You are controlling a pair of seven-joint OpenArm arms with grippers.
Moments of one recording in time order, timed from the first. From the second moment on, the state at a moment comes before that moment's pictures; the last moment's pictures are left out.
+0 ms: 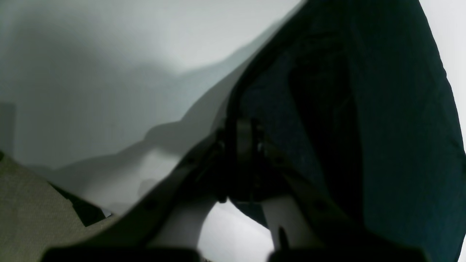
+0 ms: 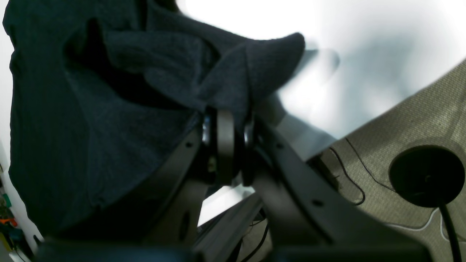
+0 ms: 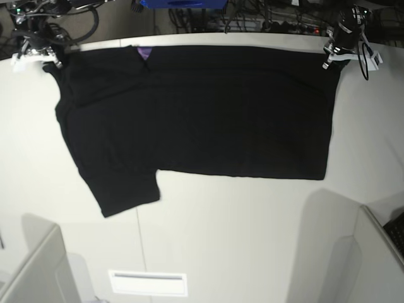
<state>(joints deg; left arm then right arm) 39.5 -7.8 -32.4 101.4 -55.1 2.7 33.7 -5.8 -7.3 78.9 91.5 35.0 33.8 -77.9</state>
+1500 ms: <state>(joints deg) 14.6 -15.9 -43.6 108.2 -53.8 2.6 67.3 28.0 21.3 24.4 41.3 34.5 22.6 -45.0</state>
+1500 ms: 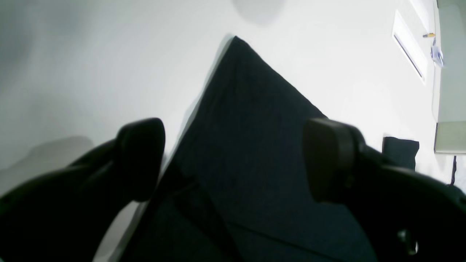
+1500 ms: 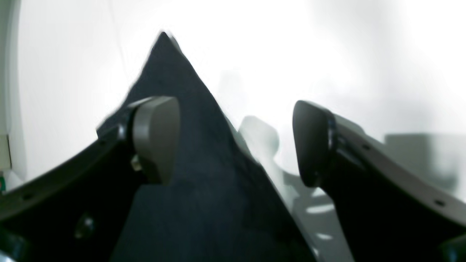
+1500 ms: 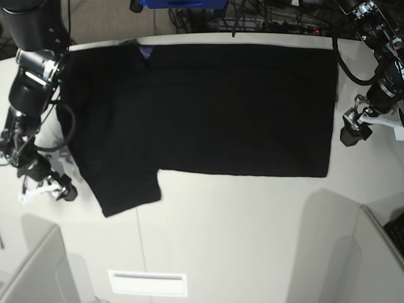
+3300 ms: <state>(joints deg) 12.1 -21.9 -43.1 95.9 -53.8 2.7 62.1 33.4 21.3 3.6 24.7 36.4 29.4 -38.8</state>
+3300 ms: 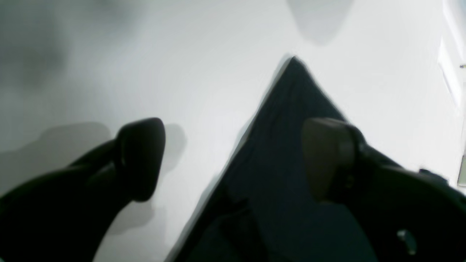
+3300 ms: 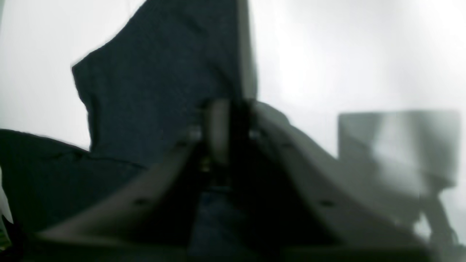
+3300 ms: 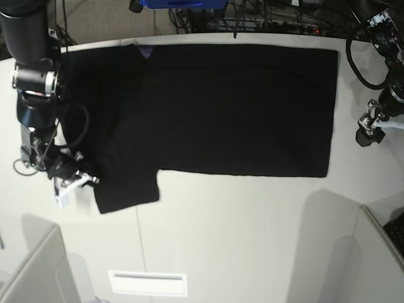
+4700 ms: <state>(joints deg) -23.6 -22.8 -8.3 50.3 -39.7 -2.8 47.0 33.5 21.4 3.9 25.1 36.6 26.3 -39.2</state>
